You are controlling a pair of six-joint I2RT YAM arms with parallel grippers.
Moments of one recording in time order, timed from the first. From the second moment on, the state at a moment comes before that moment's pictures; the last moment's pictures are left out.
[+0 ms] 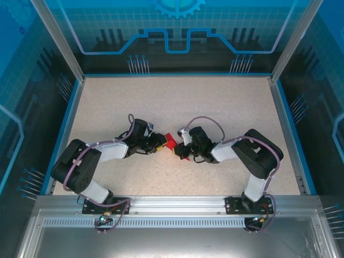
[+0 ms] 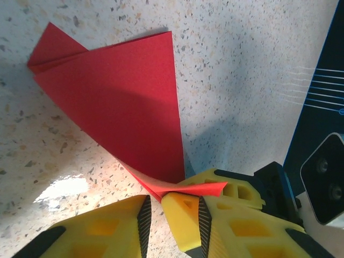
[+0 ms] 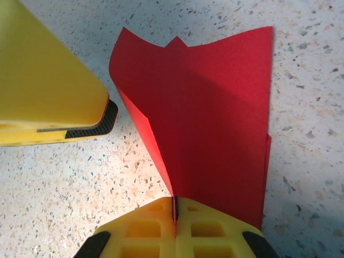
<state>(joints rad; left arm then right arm) -0.43 1.55 0.61 0.16 0.49 -1.10 0.69 1.78 0.64 0.45 -0.38 0.40</state>
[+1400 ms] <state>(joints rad) -0.49 1.71 0.62 0.39 0.50 -1.01 0.56 1.84 0.72 0.31 -0.61 0.77</state>
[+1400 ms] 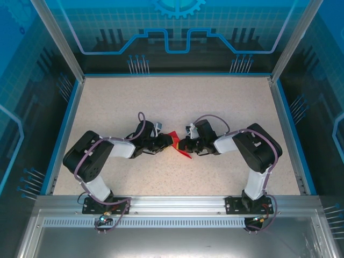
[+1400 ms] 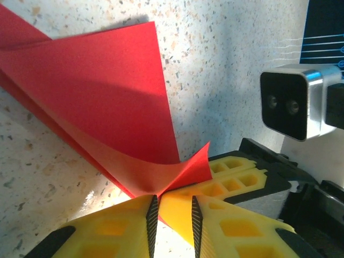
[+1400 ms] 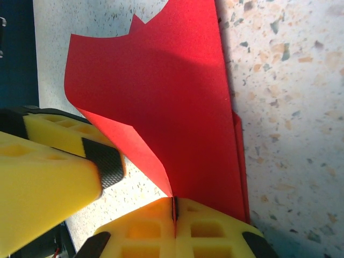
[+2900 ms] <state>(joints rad) -0.50 1.81 0.73 0.29 0.47 -1.00 0.55 1.70 0.78 -0.04 -0.55 0.46</state>
